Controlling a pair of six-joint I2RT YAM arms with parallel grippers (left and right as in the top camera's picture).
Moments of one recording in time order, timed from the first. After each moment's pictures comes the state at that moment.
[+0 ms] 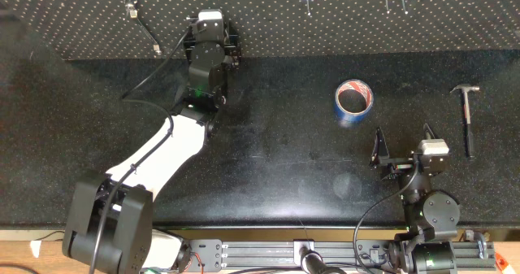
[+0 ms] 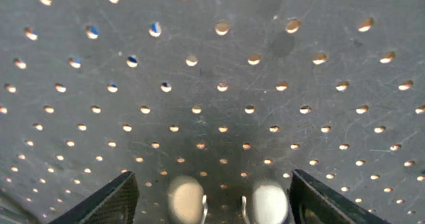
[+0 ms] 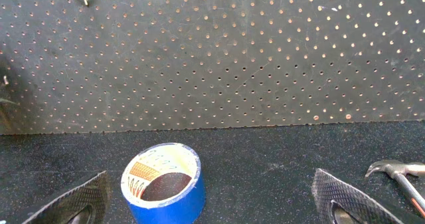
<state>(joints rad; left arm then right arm) -0.33 1.62 0.88 0.44 -0.38 -0.10 0.06 0.01 0.01 -0.07 -0.02 0.08</state>
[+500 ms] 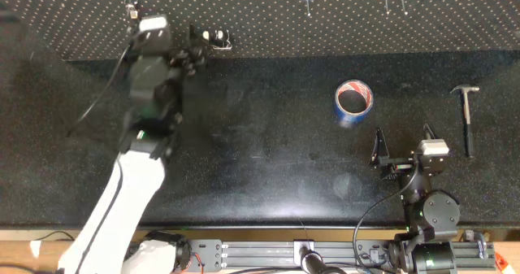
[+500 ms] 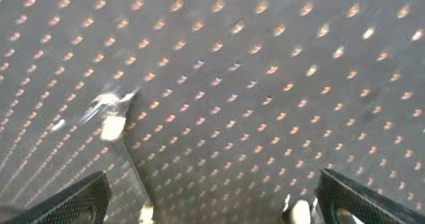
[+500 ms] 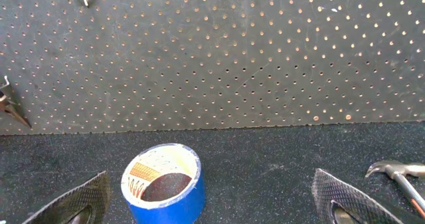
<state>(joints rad) -0.15 1.25 0.79 0.24 -0.28 -0.10 0.06 0.01 0.01 -0.07 -0.02 0.08</state>
